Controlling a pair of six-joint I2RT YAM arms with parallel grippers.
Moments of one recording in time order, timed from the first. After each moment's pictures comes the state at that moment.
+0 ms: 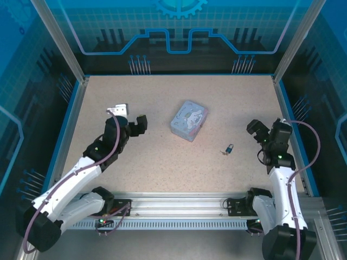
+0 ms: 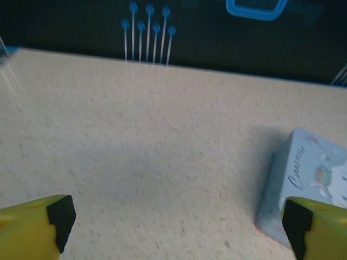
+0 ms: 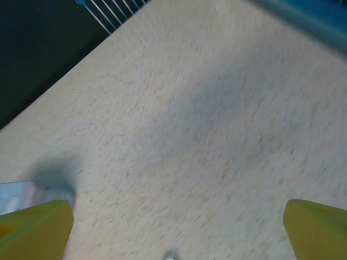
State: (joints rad) left arm -0.47 0.90 0.67 -0.17 -0.44 -0.34; right arm -0.15 0.78 0.59 -0.39 0.07 0.51
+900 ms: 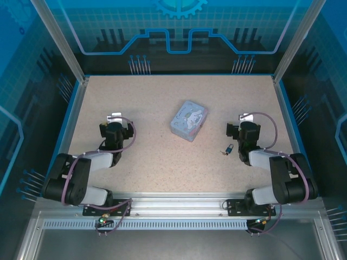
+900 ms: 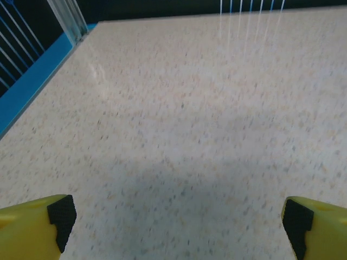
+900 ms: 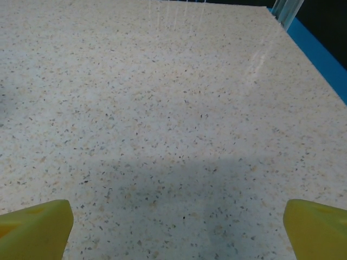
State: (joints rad) left arm -0.13 1.41 0.38 0.62 -0.39 -0.06; right arm 0.09 1.41 0.39 0.53 0.28 0.03
